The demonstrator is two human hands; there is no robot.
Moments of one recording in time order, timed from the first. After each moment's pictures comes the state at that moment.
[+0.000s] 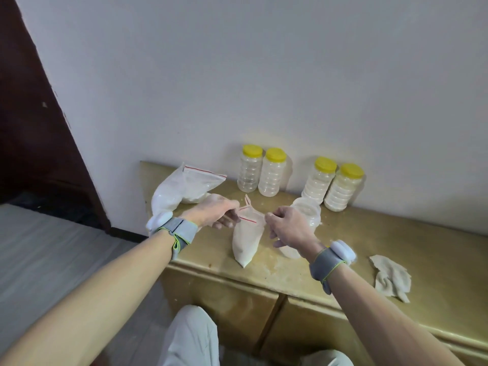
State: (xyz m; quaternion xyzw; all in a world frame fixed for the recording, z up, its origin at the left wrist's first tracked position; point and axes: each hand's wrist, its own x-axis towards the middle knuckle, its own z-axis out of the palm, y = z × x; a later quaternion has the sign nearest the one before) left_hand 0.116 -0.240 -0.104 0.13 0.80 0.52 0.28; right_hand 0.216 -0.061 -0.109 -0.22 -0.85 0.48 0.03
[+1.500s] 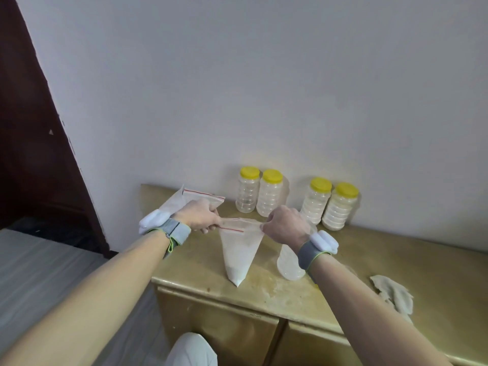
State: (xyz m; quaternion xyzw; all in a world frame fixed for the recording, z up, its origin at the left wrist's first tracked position) left_hand 0.078 -0.253 -0.077 0.18 0.91 0.34 0.17; right_hand 0.180 -0.054 -0.074 -0.22 -0.96 0.19 0.04
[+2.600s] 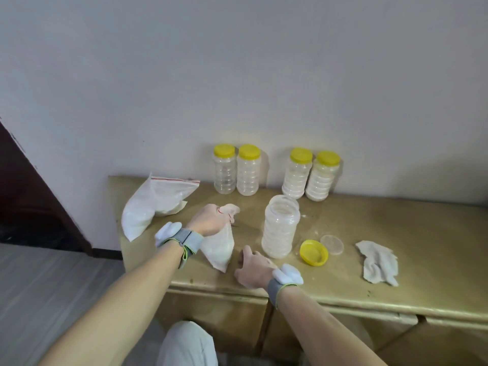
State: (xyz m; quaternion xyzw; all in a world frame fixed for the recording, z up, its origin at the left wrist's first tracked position) left_hand 0.093 -0.176 -0.134 0.18 0.91 0.32 0.19; right_hand 0.210 -0.072 -0.211 -0.22 -0.93 0.25 -0.18
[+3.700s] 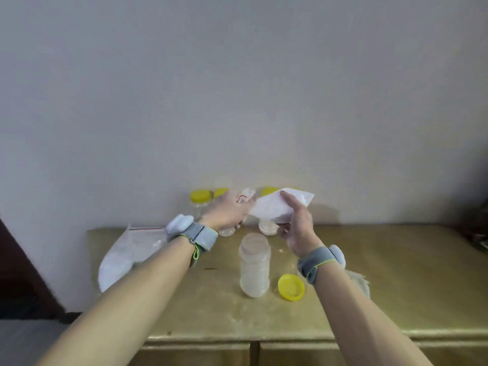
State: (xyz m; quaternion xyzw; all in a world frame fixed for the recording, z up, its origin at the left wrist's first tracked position) left_hand 0.123 -0.081 -0.019 0.33 0.86 0.37 0.08; right_hand 0.228 0.053 -0.051 -0.29 -0.44 0.81 0.25
